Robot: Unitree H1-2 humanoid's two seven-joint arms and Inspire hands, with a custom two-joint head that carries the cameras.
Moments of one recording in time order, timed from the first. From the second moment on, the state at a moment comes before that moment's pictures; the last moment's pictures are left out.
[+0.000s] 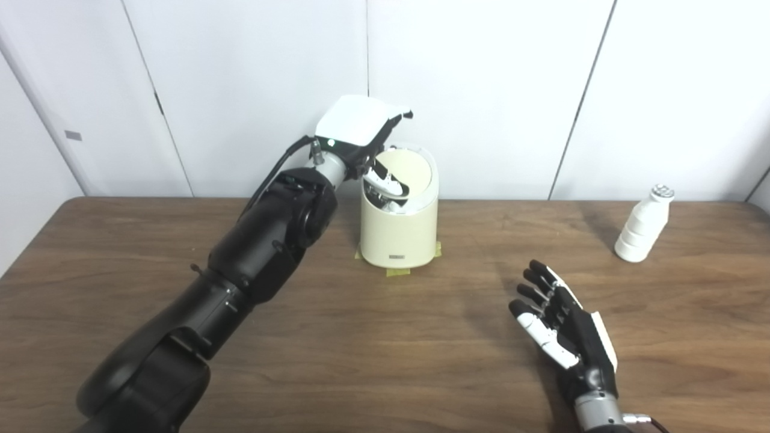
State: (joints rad) left arm -0.93 0.27 -0.53 0.40 0.92 0.14 -0.15; right arm 0.02 -0.02 -0.03 -0.11 0.01 0.05 -0.03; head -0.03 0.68
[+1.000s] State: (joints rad) left arm -0.54 0.17 -0.05 -0.19 0.47 0.46 -0.23; right arm 0.02 -0.02 -0.06 -0.11 0.06 0.05 -0.03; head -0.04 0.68
